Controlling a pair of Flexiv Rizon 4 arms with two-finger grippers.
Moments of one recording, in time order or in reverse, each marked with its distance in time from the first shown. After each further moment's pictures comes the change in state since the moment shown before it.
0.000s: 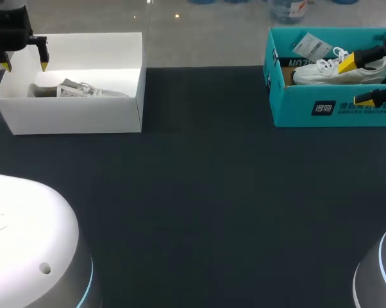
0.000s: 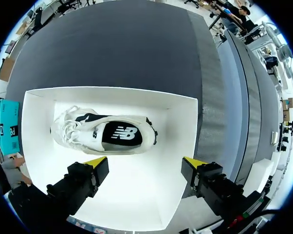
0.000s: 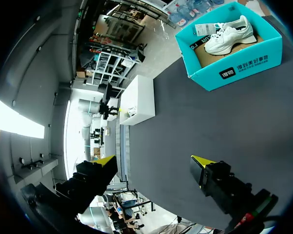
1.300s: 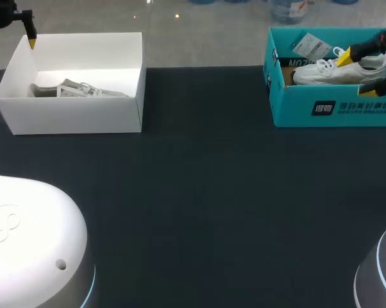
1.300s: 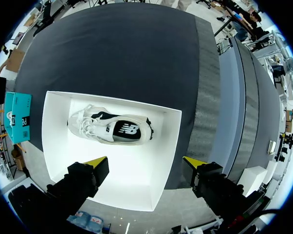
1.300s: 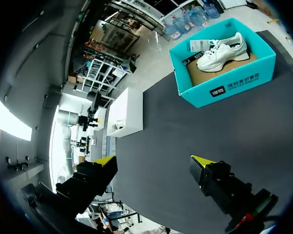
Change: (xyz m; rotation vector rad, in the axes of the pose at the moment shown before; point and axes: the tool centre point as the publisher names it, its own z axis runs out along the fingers) left arm 0.012 -0.013 -0.070 -0.055 -0.044 -0.073; right arm -0.007 0.031 0.000 -0.122 -0.148 -0.043
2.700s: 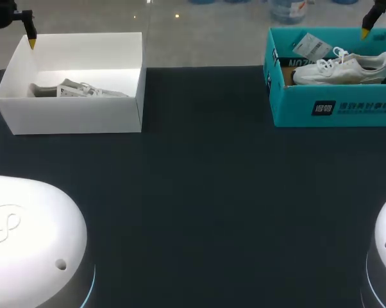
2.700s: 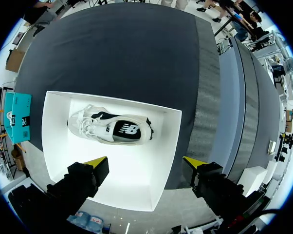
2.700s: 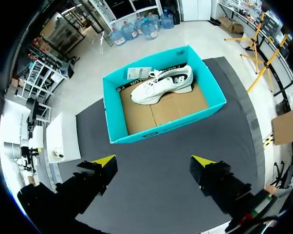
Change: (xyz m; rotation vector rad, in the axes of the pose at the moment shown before) left arm 0.000 0.000 0.000 0.000 0.000 0.000; right arm -0.084 0.155 -0.024 -0.037 -0.622 0.048
